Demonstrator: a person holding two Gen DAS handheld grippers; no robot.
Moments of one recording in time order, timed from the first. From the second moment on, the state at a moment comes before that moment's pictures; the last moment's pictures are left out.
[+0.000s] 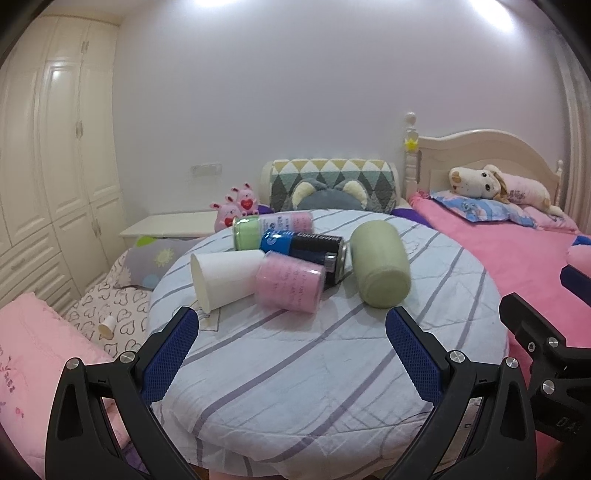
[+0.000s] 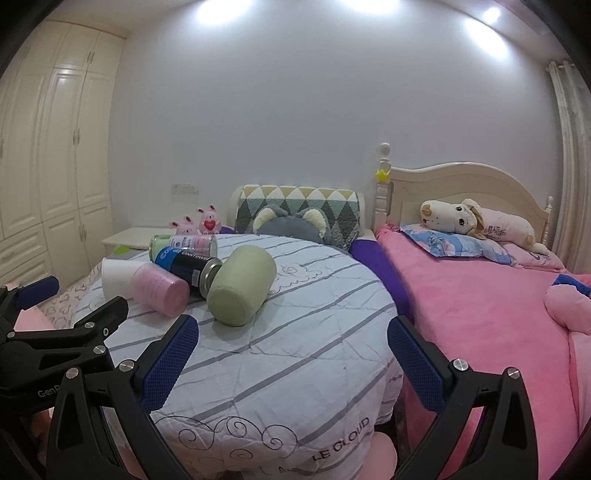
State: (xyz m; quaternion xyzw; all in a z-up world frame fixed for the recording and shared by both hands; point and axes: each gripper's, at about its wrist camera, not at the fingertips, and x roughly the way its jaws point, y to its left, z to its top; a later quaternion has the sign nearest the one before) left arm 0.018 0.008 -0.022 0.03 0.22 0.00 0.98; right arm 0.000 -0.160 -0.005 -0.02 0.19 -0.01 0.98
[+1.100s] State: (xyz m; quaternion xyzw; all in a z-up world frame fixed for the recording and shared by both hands) left arm 0.077 0.118 -0.057 -0.07 0.35 0.18 0.92; right arm 0.145 -0.022 -0.017 -0.28 0.34 0.37 0.82
